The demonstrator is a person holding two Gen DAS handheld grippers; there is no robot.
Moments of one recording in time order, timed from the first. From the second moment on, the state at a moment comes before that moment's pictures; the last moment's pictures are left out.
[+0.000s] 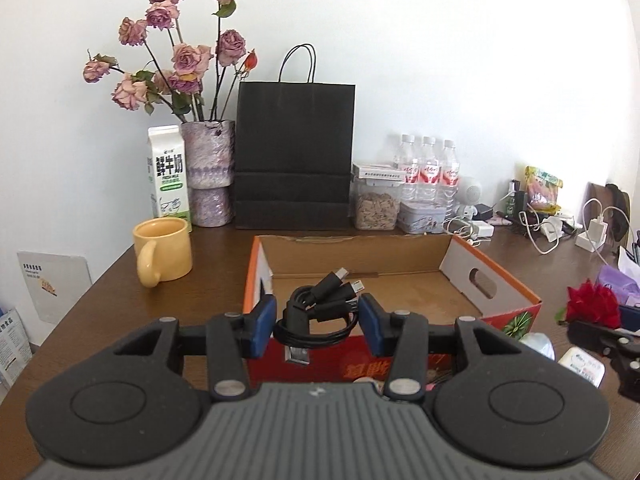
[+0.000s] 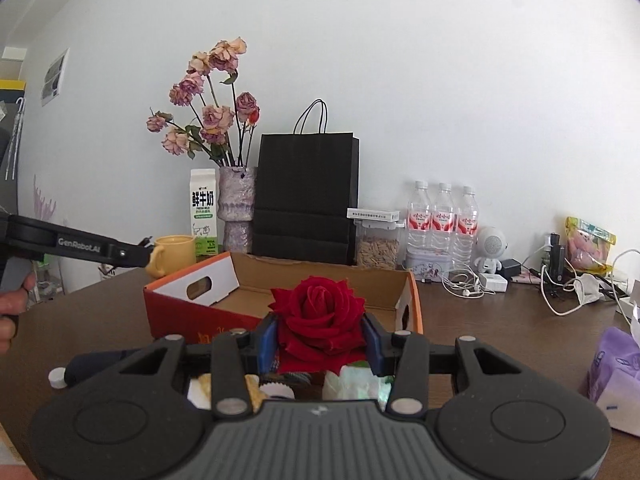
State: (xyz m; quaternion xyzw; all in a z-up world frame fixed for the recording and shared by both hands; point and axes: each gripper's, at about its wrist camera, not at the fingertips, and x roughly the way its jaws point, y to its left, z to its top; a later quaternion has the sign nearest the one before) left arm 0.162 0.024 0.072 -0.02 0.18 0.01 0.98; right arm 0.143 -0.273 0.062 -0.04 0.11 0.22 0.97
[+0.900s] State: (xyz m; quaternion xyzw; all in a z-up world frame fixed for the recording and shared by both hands) left arm 0.267 0.001 0.036 -0.07 0.19 0.05 0.98; right arm 0.283 -0.190 0.036 -0.01 0.19 0.19 0.96
